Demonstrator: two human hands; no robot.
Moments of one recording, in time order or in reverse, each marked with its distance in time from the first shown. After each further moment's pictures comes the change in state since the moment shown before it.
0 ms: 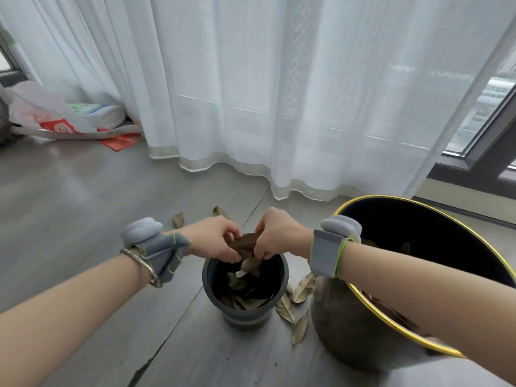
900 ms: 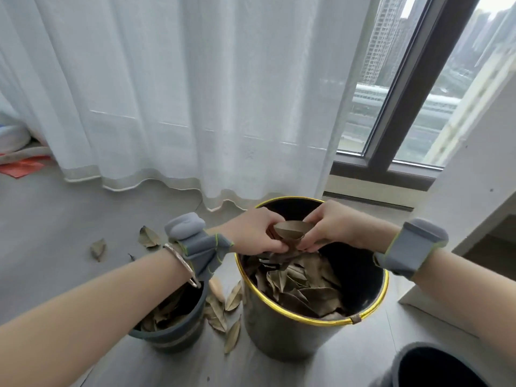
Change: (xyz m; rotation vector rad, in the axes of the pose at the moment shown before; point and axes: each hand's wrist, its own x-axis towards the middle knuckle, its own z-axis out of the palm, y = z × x) left_hand 0.034 0.181 0.050 0.018 -0.003 0.524; right_hand -0.111 0.141 -0.120 0.343 0.107 0.220
